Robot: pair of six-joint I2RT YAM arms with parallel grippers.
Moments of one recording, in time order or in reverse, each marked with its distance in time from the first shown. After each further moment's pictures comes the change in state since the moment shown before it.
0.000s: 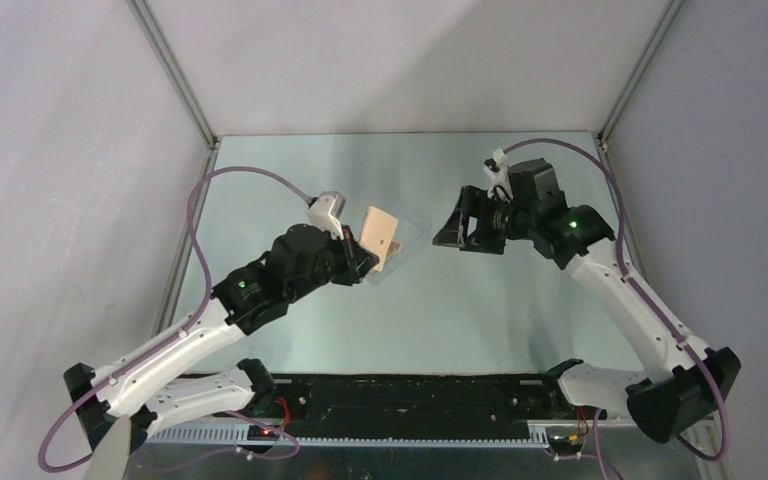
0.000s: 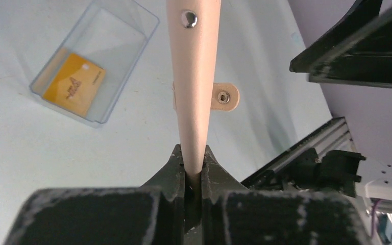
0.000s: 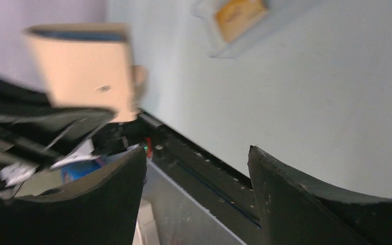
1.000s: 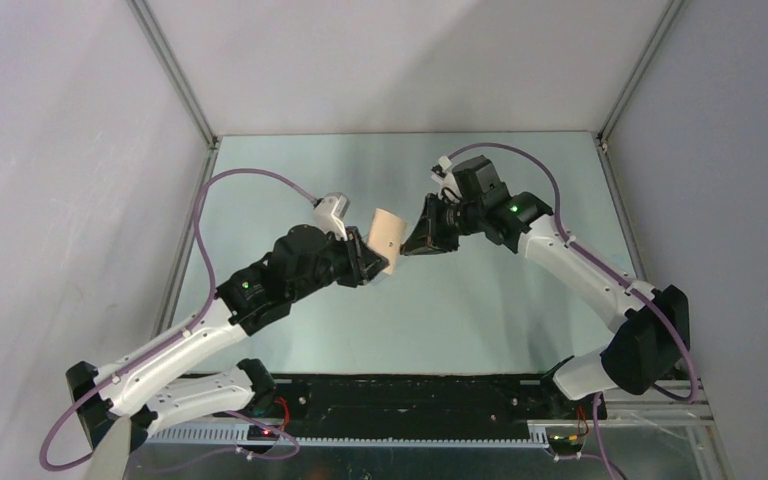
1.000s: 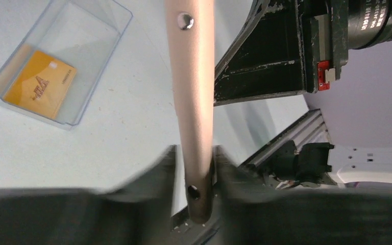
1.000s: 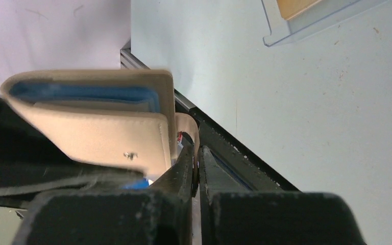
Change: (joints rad) left arm 0.005 0.011 -0.027 0.071 0.095 -0.037; right arm 0.138 0.217 0.052 0.183 -0.159 0.146
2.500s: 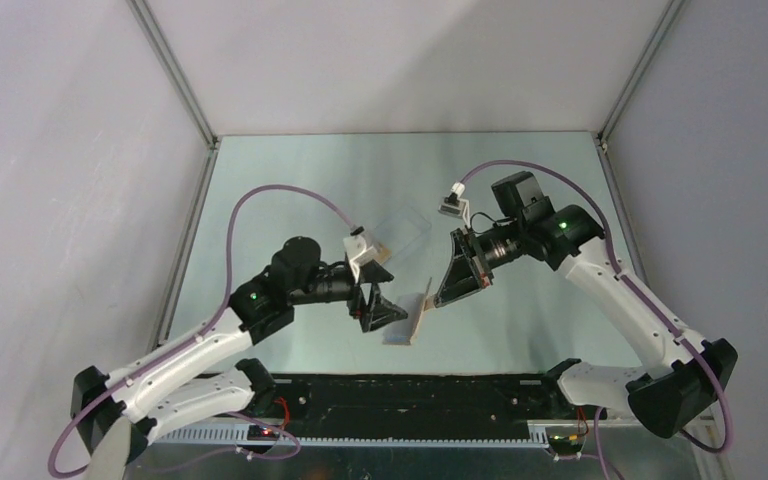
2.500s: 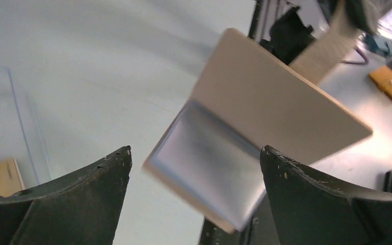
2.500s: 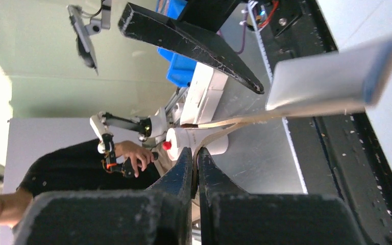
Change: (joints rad) left arm 0.056 -0.018 -0.181 0.247 0.567 0.507; right arm -0.081 -0.227 -0.039 -0.362 -0.640 -0.456
